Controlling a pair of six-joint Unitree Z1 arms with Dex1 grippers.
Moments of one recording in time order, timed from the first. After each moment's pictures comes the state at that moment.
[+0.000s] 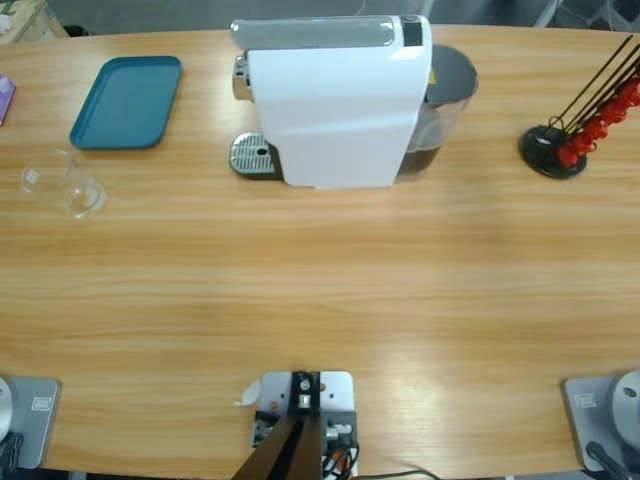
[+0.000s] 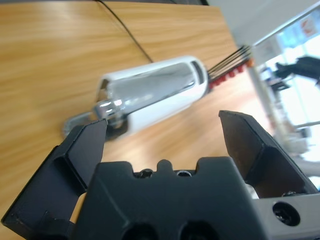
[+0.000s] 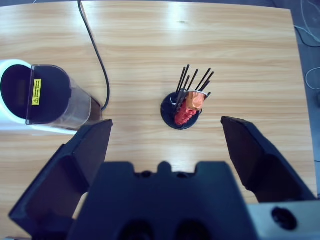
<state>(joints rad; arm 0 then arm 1) -0.65 1.52 -1.45 0.52 -0.23 -0.54 0.38 1.28 -1.45 1.05 -0.28 0.27</state>
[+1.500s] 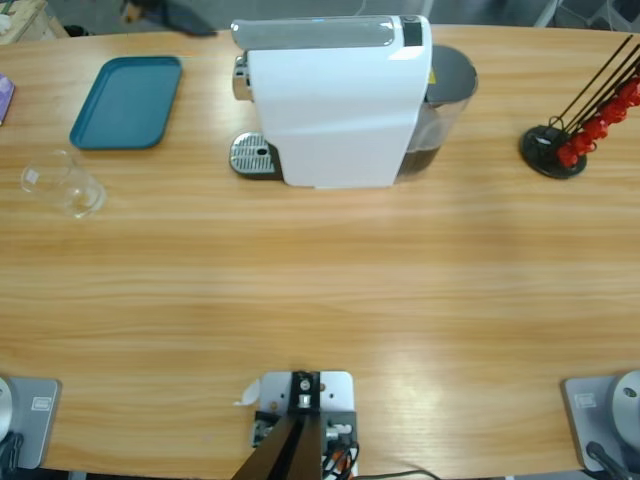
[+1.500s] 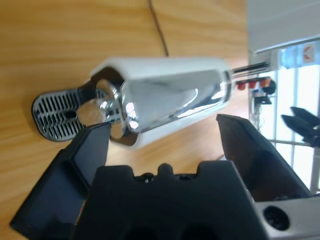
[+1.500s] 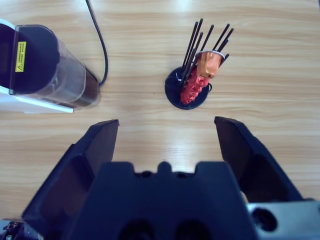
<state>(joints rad) -0.58 1.73 -1.56 0.59 -0.35 -0.71 0.38 1.24 -1.32 1.03 -0.23 0.29</state>
